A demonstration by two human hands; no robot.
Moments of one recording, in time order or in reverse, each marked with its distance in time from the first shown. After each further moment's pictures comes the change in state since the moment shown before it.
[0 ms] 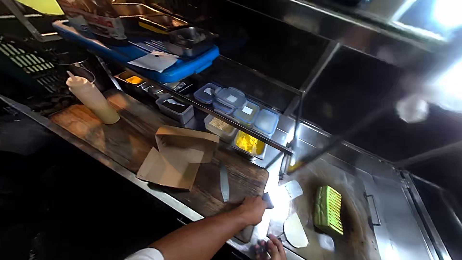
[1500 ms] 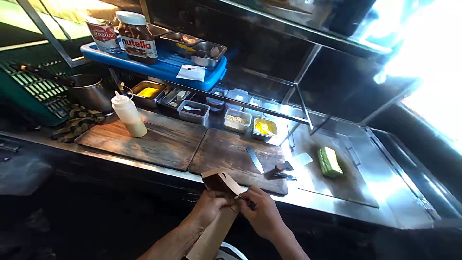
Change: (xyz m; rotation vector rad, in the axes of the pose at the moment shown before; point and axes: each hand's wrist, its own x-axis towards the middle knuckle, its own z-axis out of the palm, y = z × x) left_hand -0.368 -0.189 -0.010 -1.299 0.382 -0.021; right_hand -0.231 0.027 0.205 -1.089 -0.450 -0.998
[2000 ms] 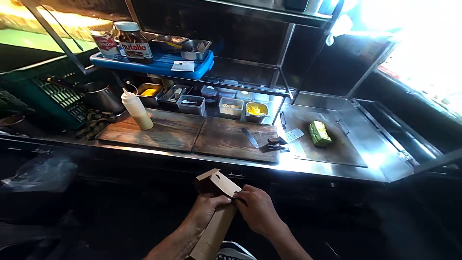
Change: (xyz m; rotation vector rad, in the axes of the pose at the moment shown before) left_hand -0.126 -0.050 0.029 -0.111 0.138 -0.113; right_hand -0.122 -0.052 0.019 -0.101 -0.198 0.140
